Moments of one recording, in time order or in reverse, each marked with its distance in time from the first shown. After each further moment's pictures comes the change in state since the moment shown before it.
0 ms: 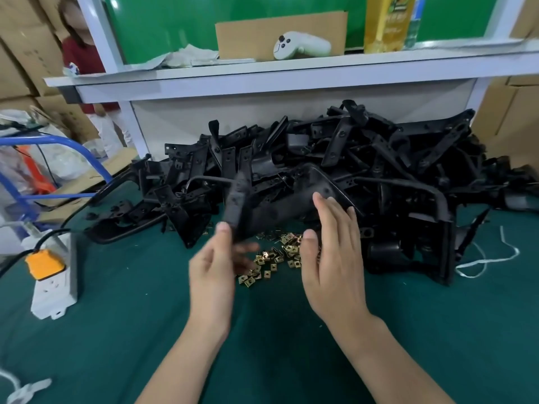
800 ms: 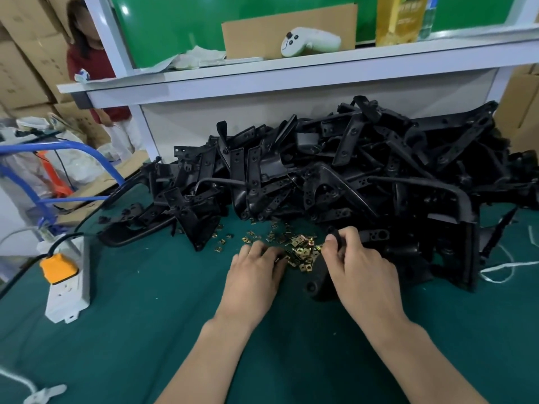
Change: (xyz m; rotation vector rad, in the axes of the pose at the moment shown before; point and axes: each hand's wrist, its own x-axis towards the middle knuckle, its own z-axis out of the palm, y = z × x) left_hand 0.035 -0.055 0.006 1.319 -0.399 0.424; right_hand 0.001 0.024 -0.011 -0.331 -0.370 0.287
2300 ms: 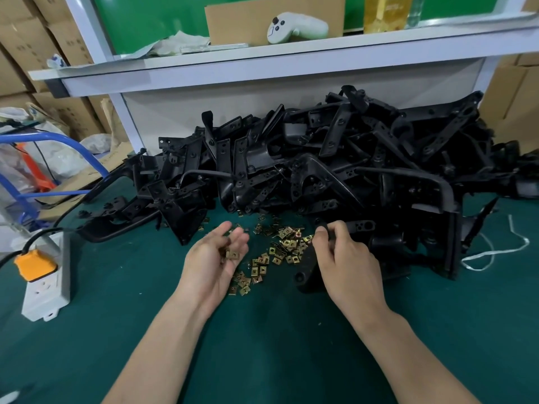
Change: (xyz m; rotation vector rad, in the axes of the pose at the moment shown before) left_hand 0.007 -0.005 -0.041 -1.861 0.122 -0.780; right_hand 0.003 0.011 0.012 0.217 -0.006 0.073
